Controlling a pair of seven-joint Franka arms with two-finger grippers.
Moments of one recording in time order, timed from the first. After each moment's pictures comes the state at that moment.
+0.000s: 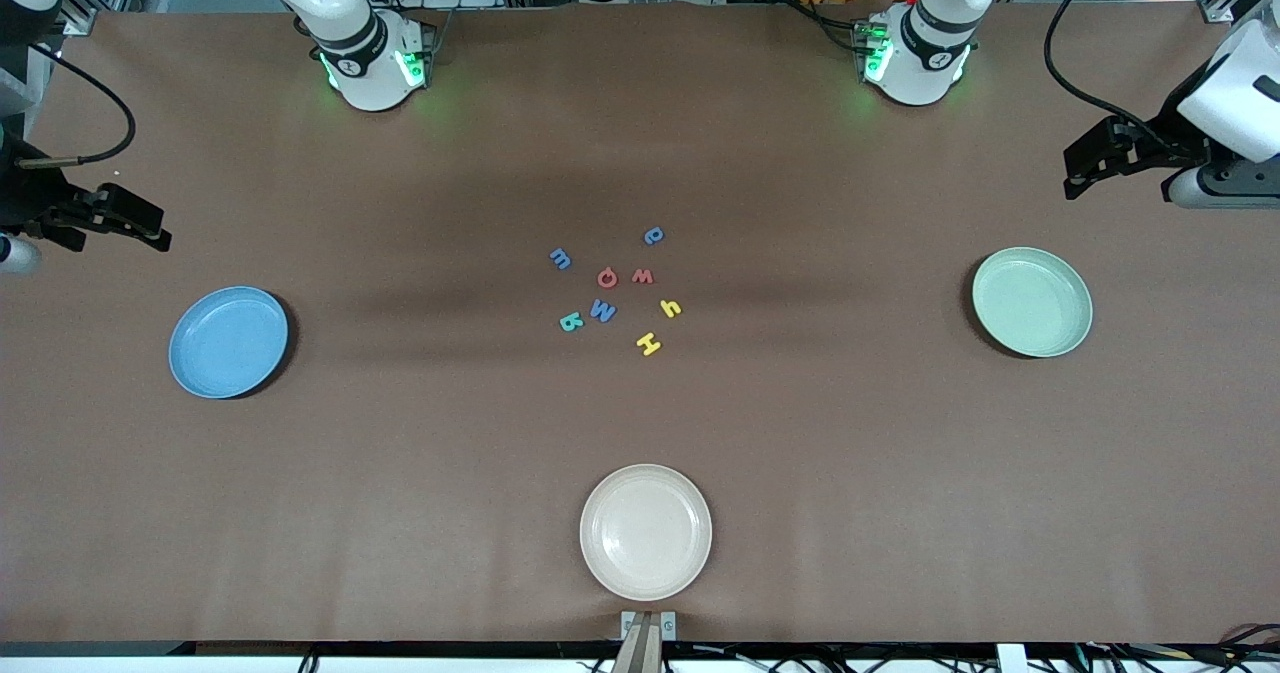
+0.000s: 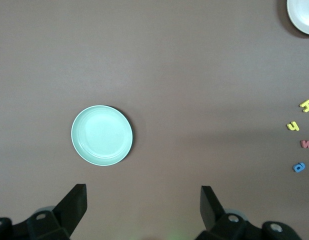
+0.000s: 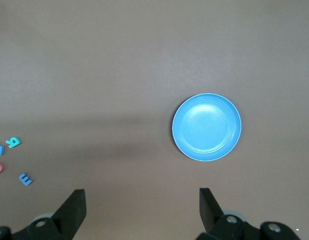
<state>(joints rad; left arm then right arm) 0.04 -0.01 -0.19 -1.52 0.02 1.49 -0.08 -0.02 0.01 -0.02 -1.62 0.00 1.62 -0.03</state>
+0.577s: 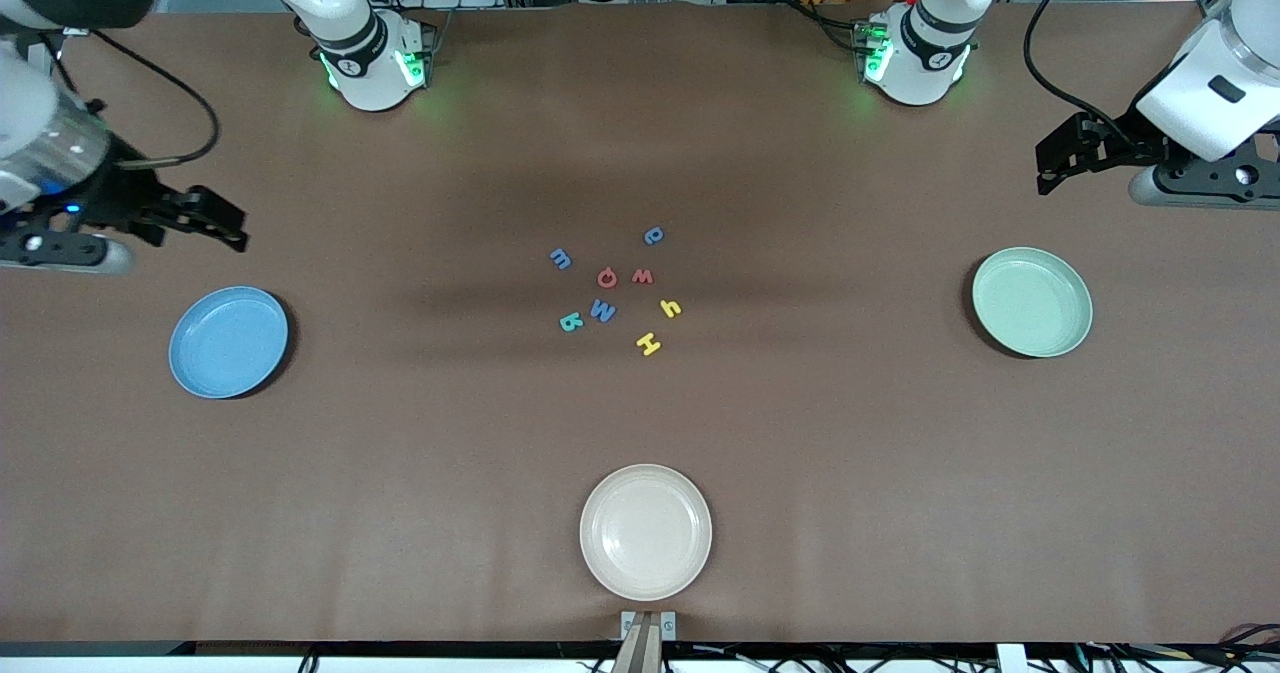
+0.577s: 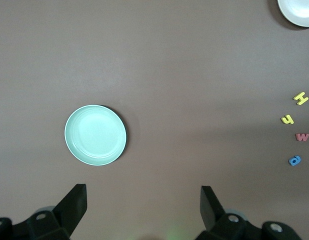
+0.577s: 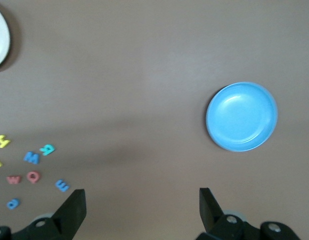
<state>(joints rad) 0.05 -0.01 -0.22 -1.52 0.02 1.49 -0.08 0.02 0.03 0.15 -1.62 0.00 1.62 0.31</state>
